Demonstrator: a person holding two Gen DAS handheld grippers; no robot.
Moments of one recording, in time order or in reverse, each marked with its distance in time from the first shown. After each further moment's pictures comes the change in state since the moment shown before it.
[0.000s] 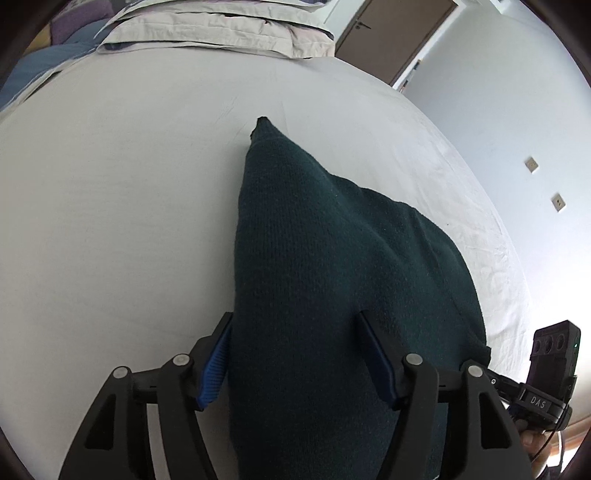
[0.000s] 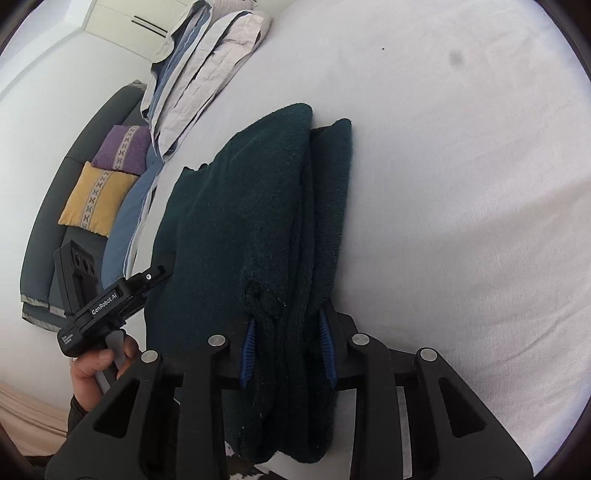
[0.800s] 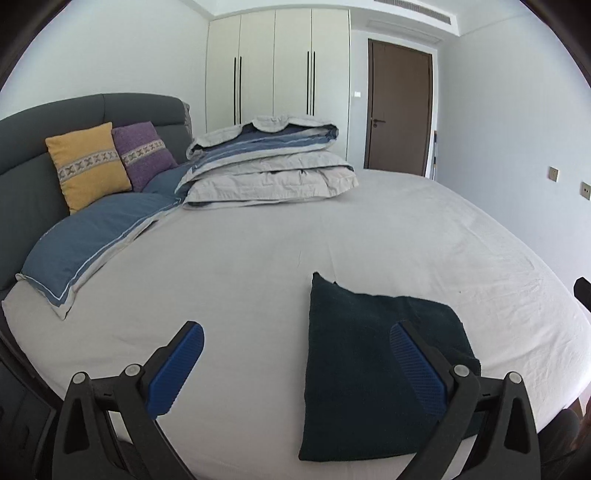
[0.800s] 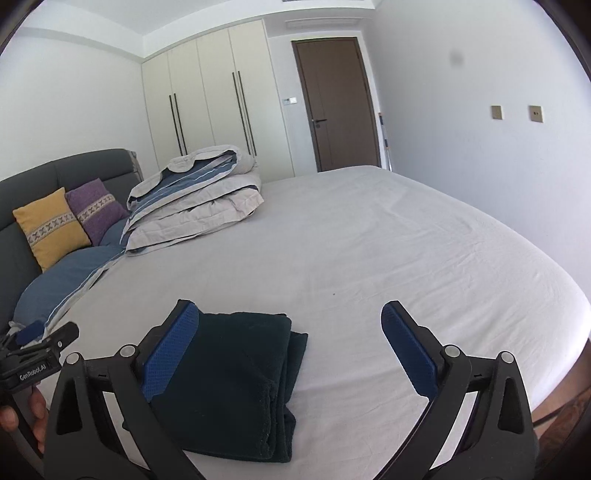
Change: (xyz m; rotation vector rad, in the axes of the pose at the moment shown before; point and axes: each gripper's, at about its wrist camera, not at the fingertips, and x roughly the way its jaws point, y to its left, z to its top) left arm -0.186 -0.065 -0.055 0.215 -0.483 0.369; right arm -0.190 0.155 -0.036 -0.339 -0.683 -0.451
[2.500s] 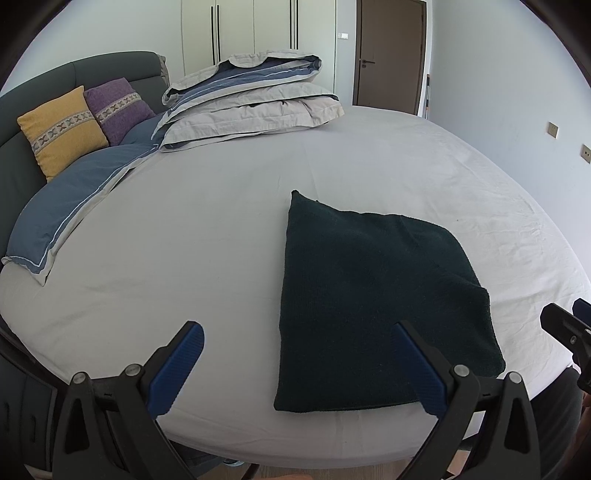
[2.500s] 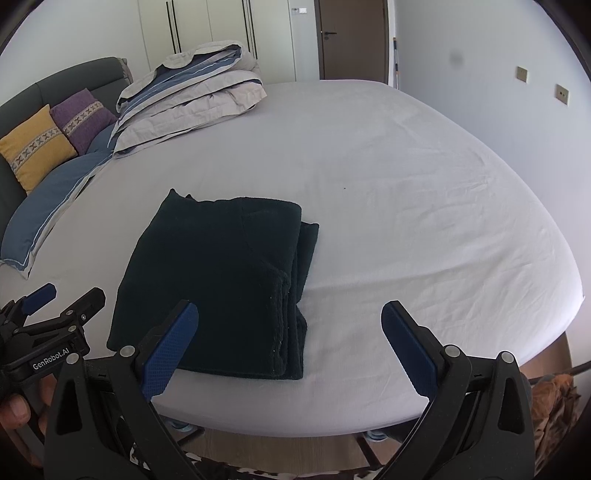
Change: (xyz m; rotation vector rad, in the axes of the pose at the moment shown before) left arm 0.031 -0.028 -0.049 0.038 0.222 -0.021; right arm 0.043 0.035 -0.059 -0.108 0.387 -0.023
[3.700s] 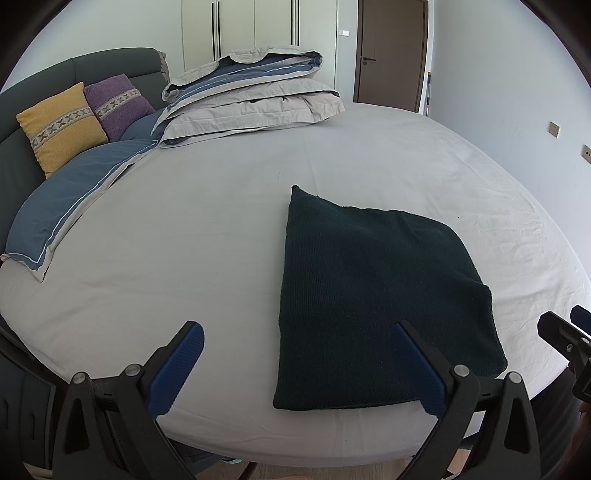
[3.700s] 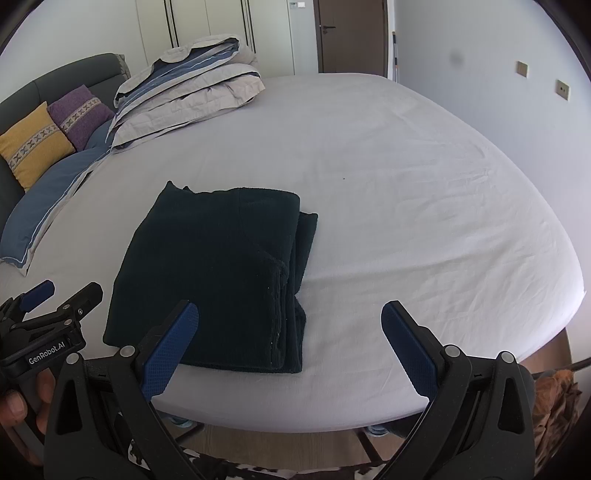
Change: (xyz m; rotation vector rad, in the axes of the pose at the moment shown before) left arm 0.005 0.001 -0.005 -0.006 0.010 -0.002; right arm 0.007 0.007 -0.009 0.009 0.022 -0.007
